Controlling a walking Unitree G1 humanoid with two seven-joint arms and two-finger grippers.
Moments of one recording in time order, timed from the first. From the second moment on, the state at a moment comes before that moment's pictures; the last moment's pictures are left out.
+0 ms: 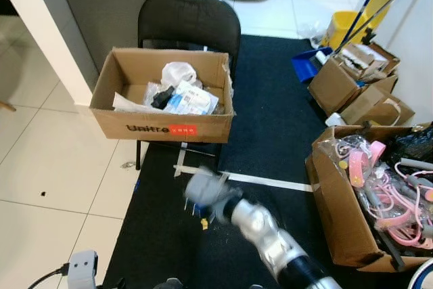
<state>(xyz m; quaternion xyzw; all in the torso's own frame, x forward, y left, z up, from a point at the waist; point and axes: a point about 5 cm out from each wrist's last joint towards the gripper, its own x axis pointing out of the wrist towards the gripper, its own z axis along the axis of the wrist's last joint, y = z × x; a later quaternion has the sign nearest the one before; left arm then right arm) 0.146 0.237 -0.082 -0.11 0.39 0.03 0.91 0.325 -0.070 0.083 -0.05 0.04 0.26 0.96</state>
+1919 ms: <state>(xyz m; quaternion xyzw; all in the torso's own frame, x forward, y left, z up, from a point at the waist) 0.124 0.213 -0.100 -0.14 0.46 0.08 0.87 0.209 -0.237 -0.063 0.02 0.49 -0.12 0.86</state>
